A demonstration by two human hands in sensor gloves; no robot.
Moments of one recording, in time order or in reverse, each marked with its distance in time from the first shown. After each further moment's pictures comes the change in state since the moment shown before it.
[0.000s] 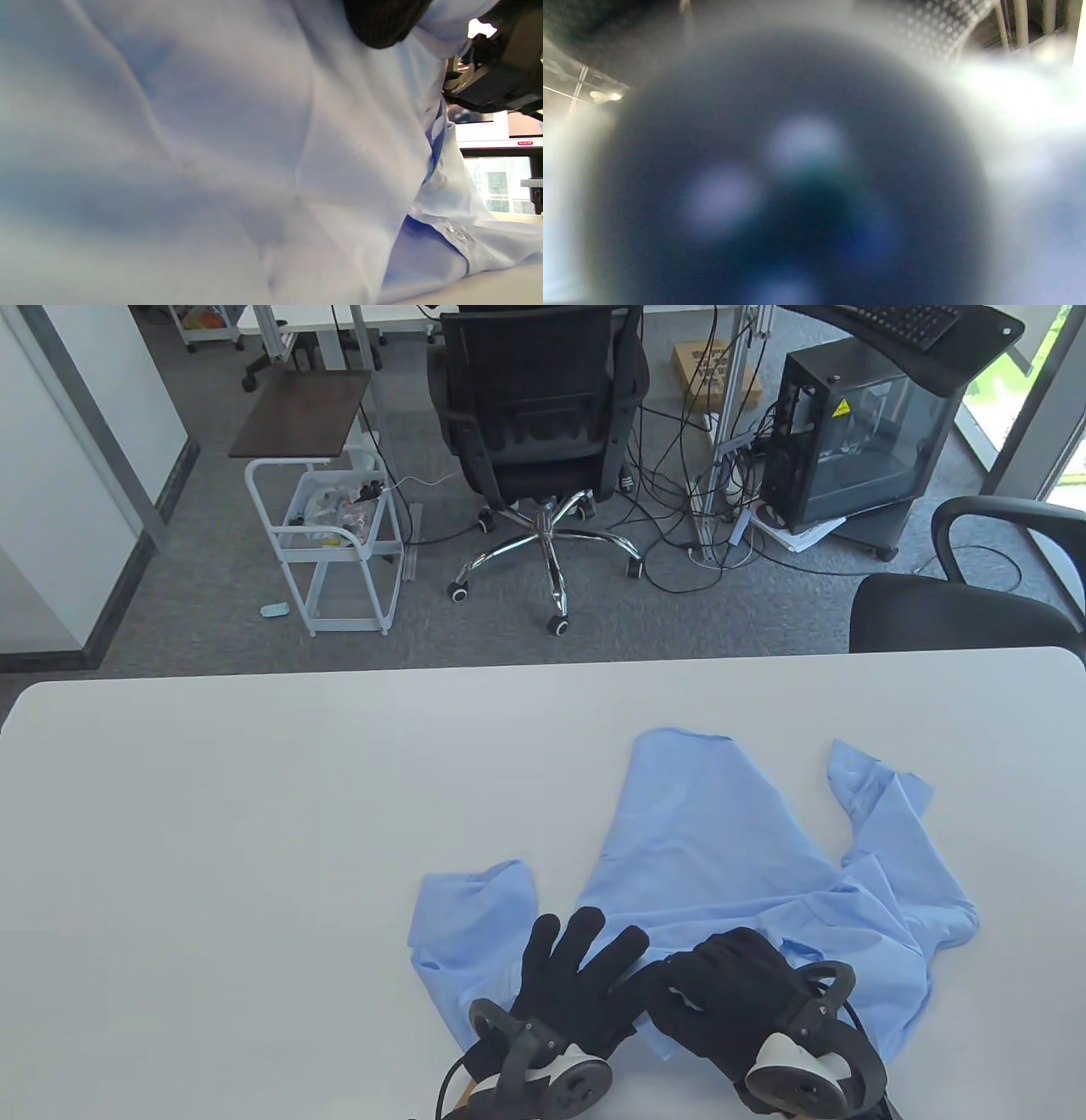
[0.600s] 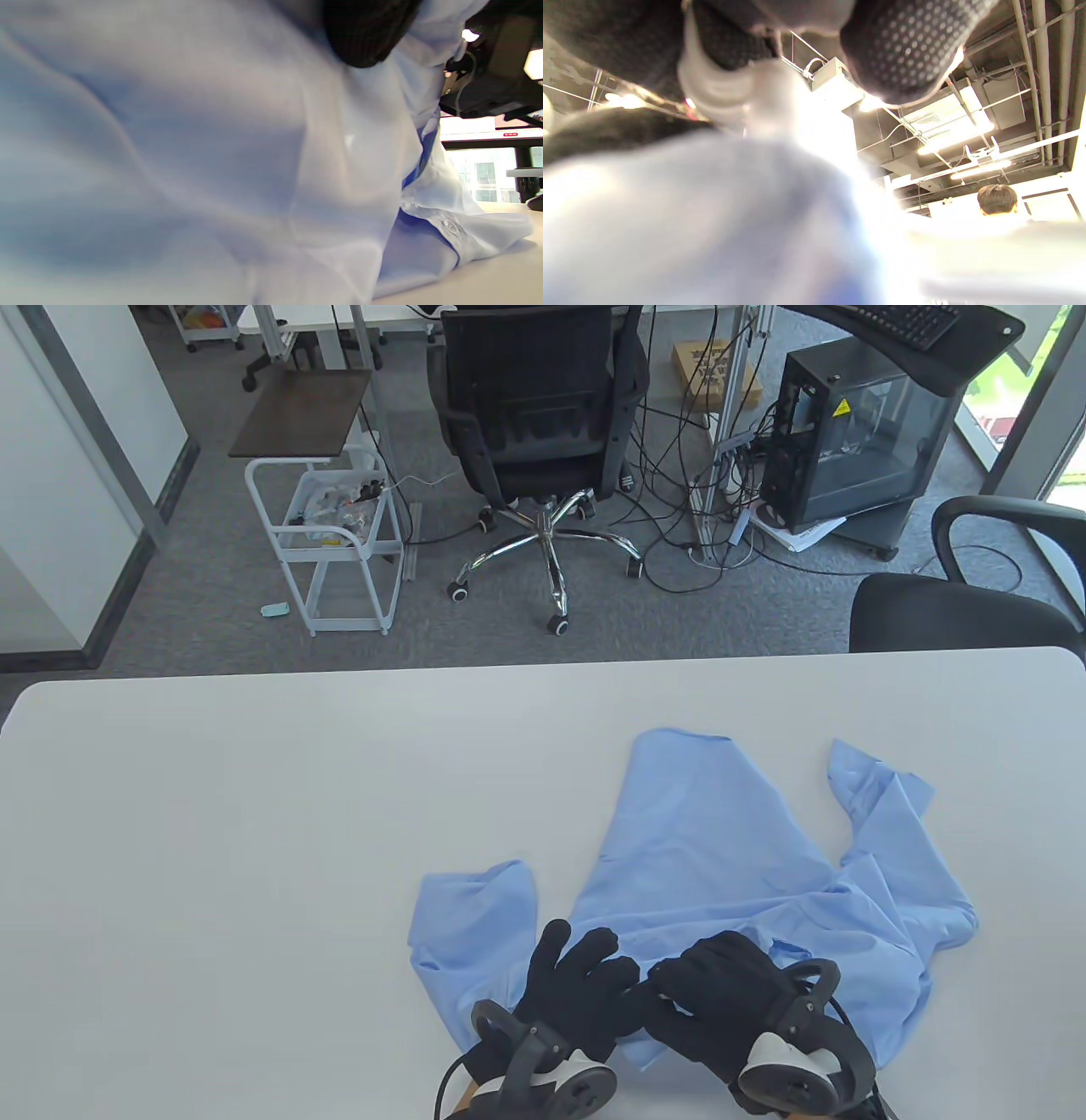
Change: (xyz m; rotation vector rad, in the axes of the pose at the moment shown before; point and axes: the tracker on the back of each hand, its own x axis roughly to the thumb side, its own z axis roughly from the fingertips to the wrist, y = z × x) left_hand 0.006 0.001 -0.001 -0.018 -0.032 -0.023; right_hand 0.001 0.010 0.002 0.034 -0.024 -0.046
